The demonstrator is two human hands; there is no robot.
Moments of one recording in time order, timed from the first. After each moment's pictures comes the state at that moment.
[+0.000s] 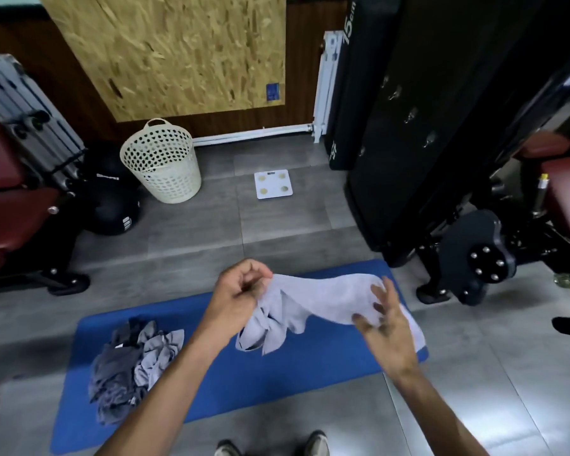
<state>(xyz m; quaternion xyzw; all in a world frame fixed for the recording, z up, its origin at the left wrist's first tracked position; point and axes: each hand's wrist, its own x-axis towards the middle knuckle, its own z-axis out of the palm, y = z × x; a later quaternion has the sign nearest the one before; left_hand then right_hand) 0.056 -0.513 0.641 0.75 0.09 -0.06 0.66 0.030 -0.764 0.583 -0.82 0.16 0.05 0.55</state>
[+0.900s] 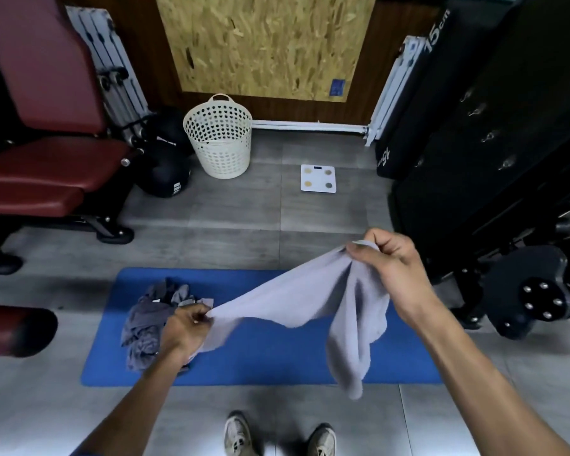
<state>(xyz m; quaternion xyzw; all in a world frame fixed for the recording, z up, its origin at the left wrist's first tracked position) -0.069 -0.288 0.513 0.86 0.31 -0.07 0.41 0.051 -0.588 0.711 -0.75 -0.08 0.13 0.65</state>
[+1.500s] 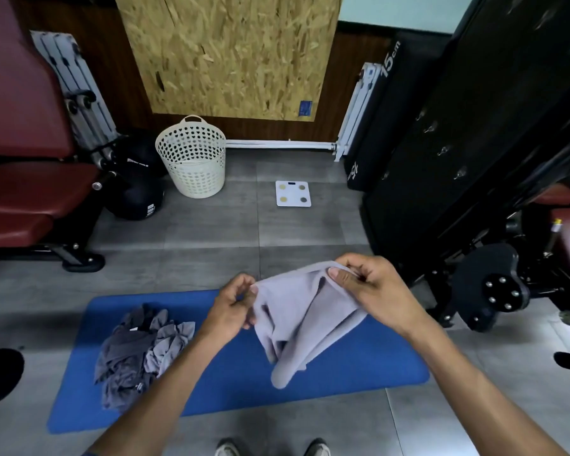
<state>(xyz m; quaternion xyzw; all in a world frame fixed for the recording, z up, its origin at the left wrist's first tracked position) -0.013 -0.351 0.586 0.75 0.13 -0.05 0.65 0.032 -0.594 0.711 -0.85 -0.18 0.14 0.48</state>
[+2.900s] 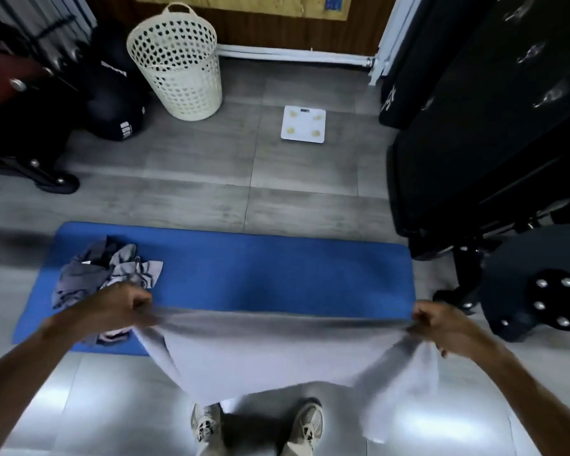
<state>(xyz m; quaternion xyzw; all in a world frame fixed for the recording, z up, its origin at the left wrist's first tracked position) 0.043 -0.359 0.341 0.93 0.14 -0.29 0.19 0.206 -0.959 0.392 -0.89 -0.03 0.40 0.23</state>
